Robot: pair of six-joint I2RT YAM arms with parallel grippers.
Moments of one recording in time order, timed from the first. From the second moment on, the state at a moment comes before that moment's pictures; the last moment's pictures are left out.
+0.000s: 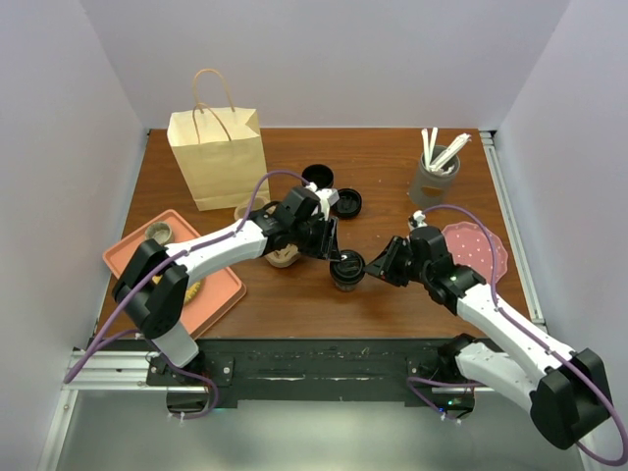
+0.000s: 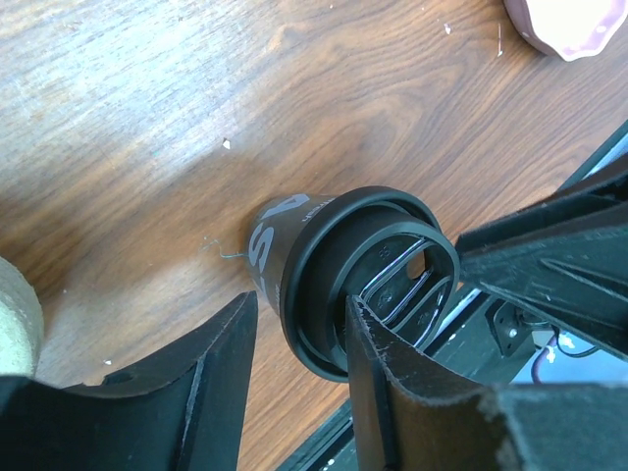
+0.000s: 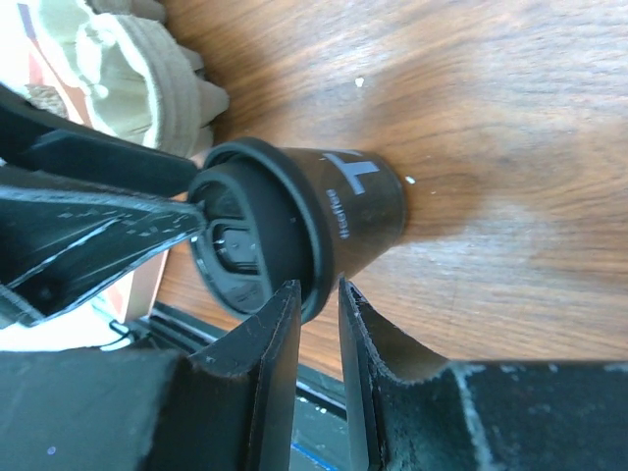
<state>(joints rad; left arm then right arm) -0.75 1.66 1.15 -0.33 0.26 -0.51 0.49 0.95 0.55 -0.30 -0.16 0.92</state>
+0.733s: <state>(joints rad) -0.75 1.64 1.11 -0.30 0.26 -0.54 0.50 0.88 0.47 -0.27 -0.23 0.97</state>
